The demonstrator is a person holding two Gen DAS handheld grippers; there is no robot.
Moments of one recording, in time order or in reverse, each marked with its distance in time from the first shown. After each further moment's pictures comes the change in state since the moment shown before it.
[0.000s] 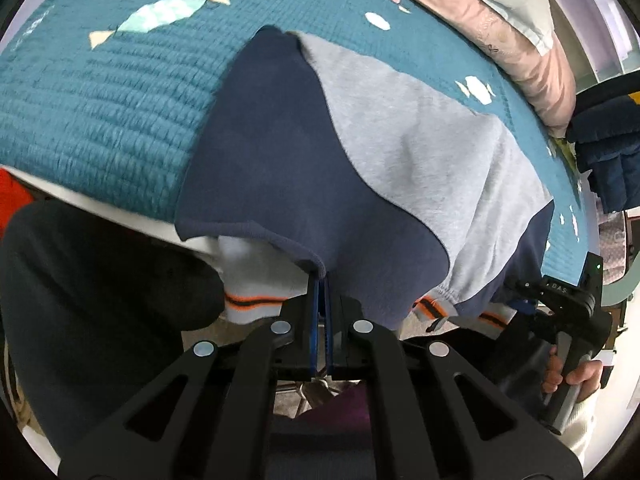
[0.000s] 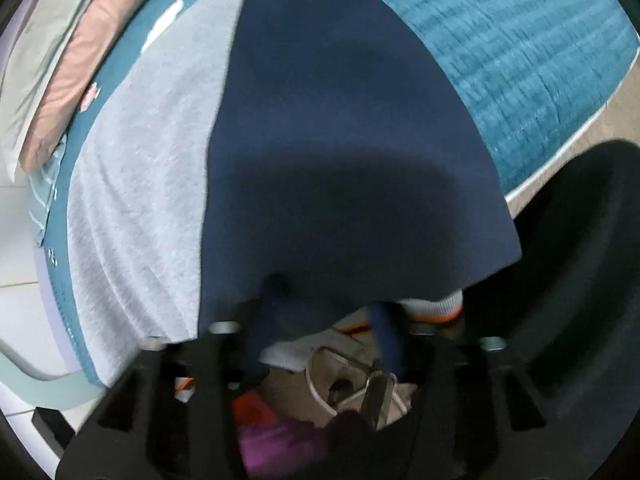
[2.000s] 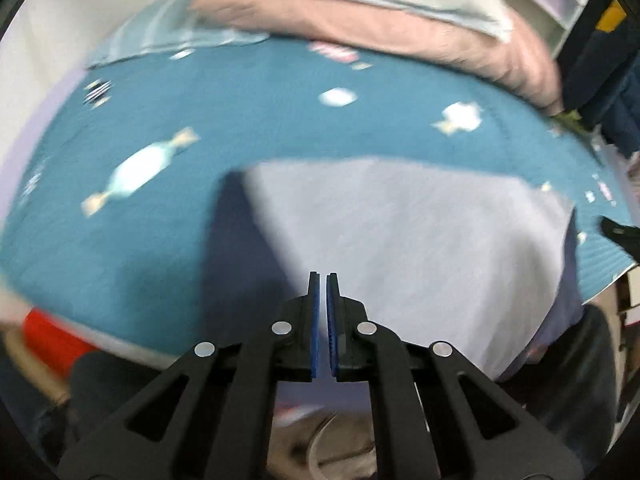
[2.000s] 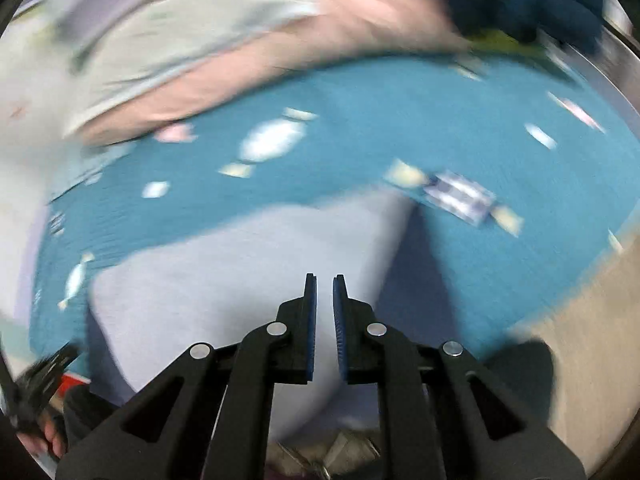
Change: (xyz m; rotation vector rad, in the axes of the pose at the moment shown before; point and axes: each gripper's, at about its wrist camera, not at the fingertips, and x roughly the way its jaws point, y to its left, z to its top) left arm -0.004 -0.074 0.062 0.309 -0.254 0.149; right arm -0.099 0.098 0.040 -0.450 -0.423 0.101
